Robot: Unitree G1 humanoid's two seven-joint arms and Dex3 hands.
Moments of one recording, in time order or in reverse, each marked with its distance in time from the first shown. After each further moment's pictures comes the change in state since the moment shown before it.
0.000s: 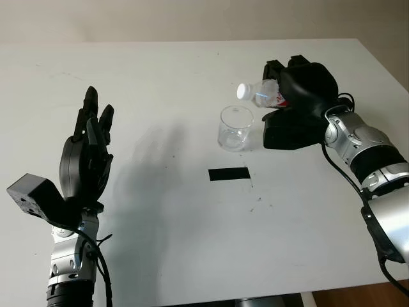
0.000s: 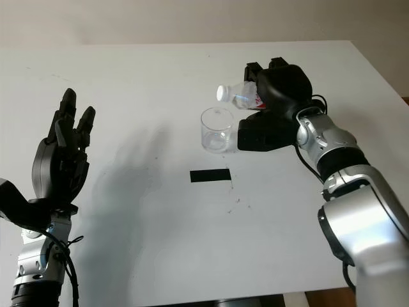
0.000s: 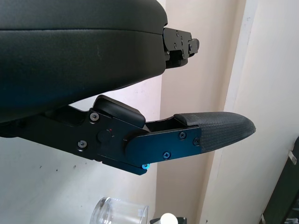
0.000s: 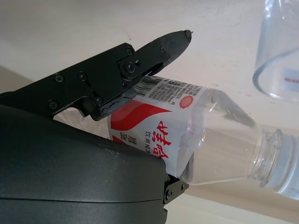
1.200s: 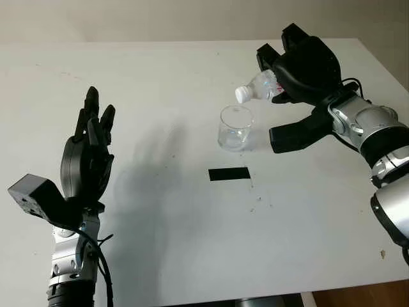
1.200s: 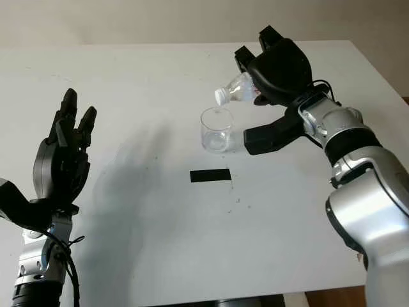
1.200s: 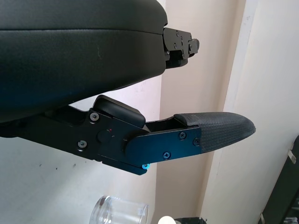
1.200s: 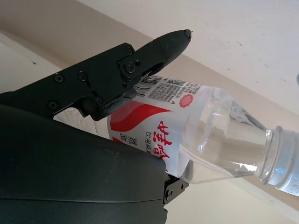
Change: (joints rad) left arm 0.000 -0.004 -0.002 0.001 0.001 -0.004 0.001; right arm -0.103 -0.064 0.205 0.031 -0.240 0.016 -0.315
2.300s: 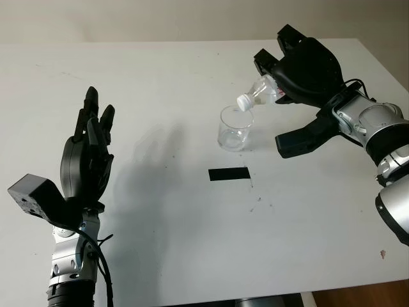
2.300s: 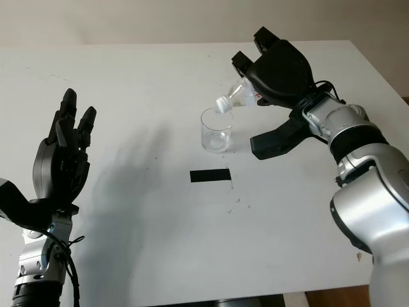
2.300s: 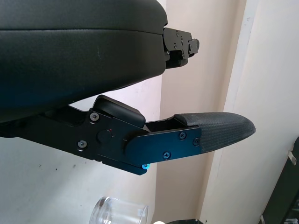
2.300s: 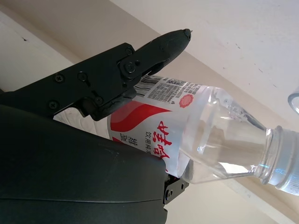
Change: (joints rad) left arm 0.000 0.000 0.000 0.000 0.000 0.001 0.004; right arm -0.019 -0.012 0.060 0.013 -0.046 -0.008 -0.055
